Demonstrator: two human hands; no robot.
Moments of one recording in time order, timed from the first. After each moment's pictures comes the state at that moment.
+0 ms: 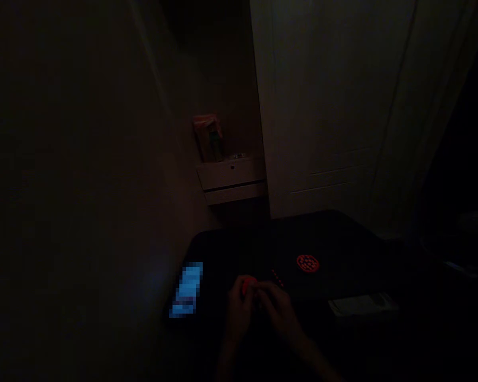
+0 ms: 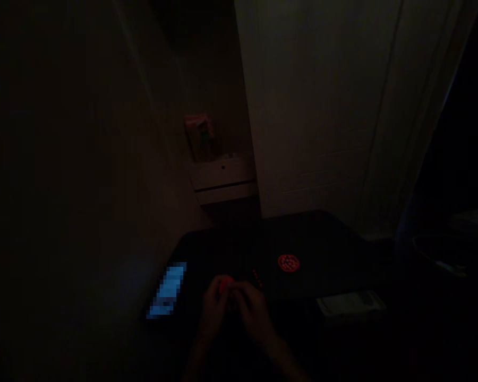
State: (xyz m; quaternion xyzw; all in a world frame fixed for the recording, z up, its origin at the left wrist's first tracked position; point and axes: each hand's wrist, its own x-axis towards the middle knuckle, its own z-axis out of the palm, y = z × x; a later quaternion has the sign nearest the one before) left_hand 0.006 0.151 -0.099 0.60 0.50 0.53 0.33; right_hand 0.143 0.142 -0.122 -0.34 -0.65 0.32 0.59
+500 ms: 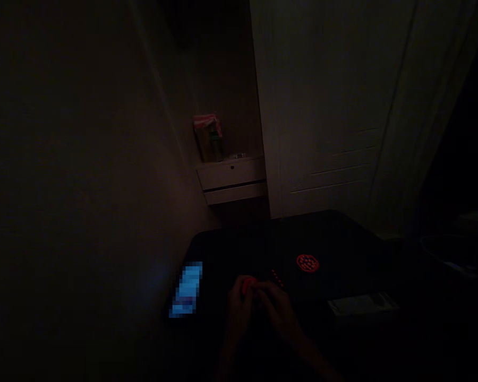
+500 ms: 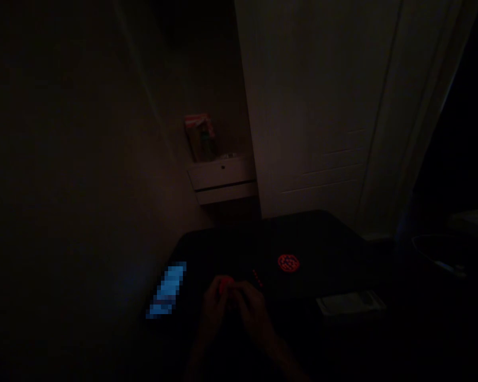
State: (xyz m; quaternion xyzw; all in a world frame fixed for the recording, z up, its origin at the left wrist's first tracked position) left_hand 0.006 0.150 -0.097 0.61 0.50 0.53 0.32; right_hand 0.143 0.143 -0.123 -0.34 -0.66 0.32 0.59
